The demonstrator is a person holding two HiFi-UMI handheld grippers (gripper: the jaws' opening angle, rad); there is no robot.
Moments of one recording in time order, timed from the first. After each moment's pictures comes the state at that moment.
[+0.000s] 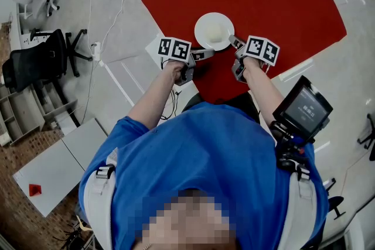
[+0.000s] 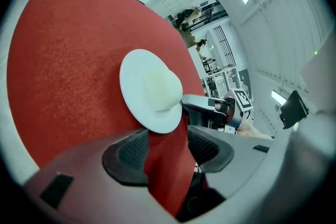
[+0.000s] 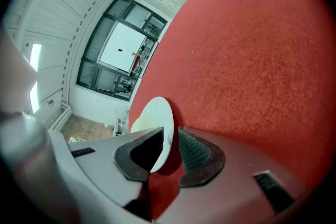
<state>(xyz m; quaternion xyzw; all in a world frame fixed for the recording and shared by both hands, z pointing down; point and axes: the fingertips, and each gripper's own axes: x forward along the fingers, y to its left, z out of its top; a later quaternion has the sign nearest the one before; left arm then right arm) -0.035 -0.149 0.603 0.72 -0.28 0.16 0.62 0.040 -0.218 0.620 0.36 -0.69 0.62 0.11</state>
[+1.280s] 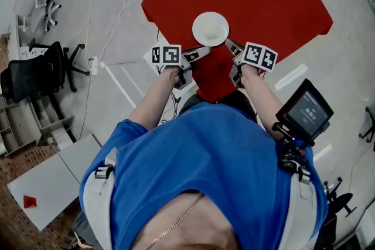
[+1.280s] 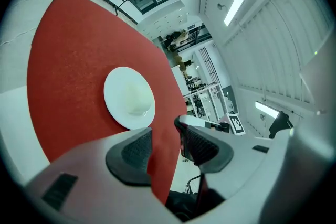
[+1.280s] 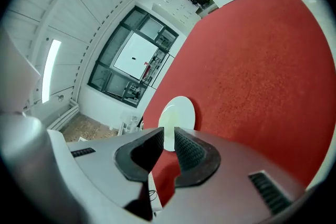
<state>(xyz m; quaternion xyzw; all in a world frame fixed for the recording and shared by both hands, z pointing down) -0.037 -0.199 0.581 0.75 -0.30 0.04 0.59 0.045 -0.241 0.601 0.36 -0.73 0.58 0.06</state>
